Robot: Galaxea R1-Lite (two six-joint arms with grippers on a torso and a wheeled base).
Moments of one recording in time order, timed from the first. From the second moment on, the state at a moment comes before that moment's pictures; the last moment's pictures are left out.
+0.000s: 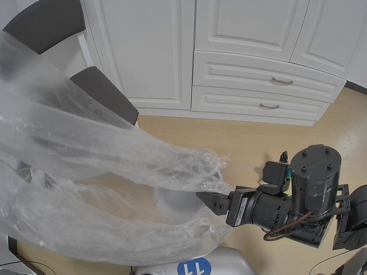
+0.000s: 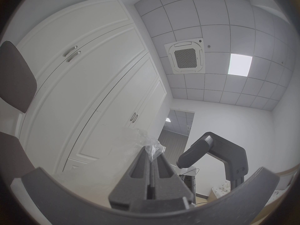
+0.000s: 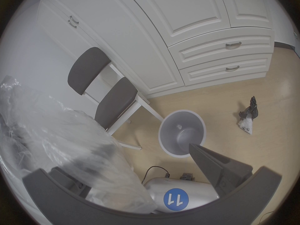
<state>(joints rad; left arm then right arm) -0.71 0.78 -0.47 -1.03 -0.41 -0.35 1.00 1.58 -0.70 -0.51 -0.36 0.62</state>
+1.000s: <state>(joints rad) -0.71 0.79 -0.46 -1.03 -0.41 -0.36 1.01 1.61 -0.71 -0.60 -0.32 0.66</state>
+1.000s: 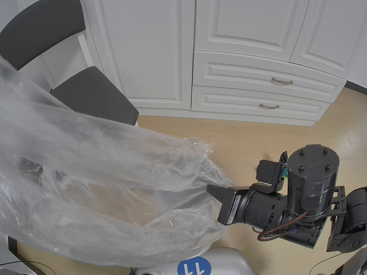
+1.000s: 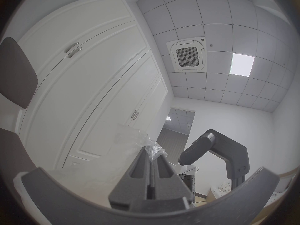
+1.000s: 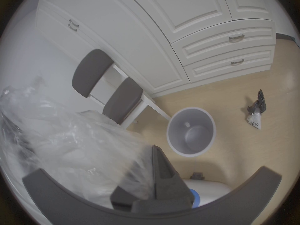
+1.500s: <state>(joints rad) -0.71 0.86 -0.43 -1.02 -0.42 -0.40 0.99 1.52 -0.67 -0.63 -0.34 0.53</state>
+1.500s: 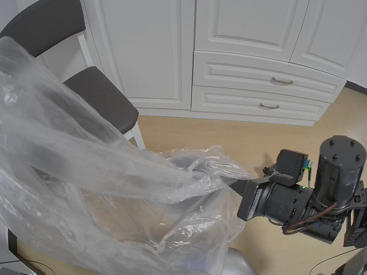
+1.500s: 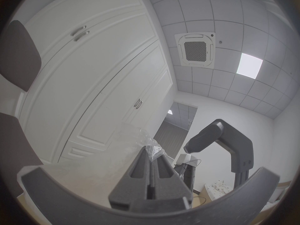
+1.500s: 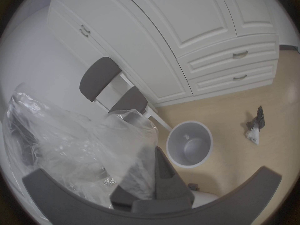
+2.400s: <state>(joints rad) -0.71 1.00 -0.49 -0.54 -0.45 -0.37 0.97 1.39 -0.65 -0.63 -0.50 0.35</state>
